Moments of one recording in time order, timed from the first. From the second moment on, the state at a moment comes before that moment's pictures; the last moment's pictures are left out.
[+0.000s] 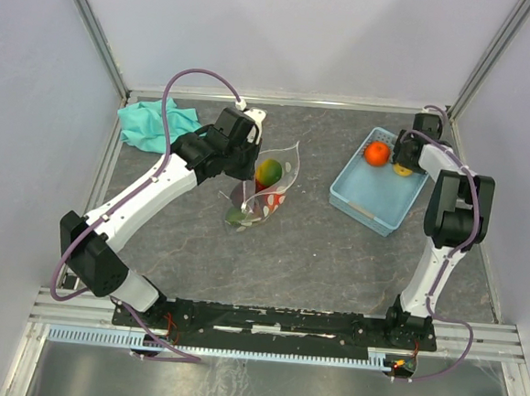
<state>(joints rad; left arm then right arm) -0.64 1.50 1.48 -0.79 -0.08 -0.26 -0.11 2.07 1.50 -0.34 0.16 0.20</state>
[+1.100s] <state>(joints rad) -0.64 1.49 1.48 -0.80 -0.07 -0.26 0.34 1.31 1.22 -0.47 -0.02 0.40</state>
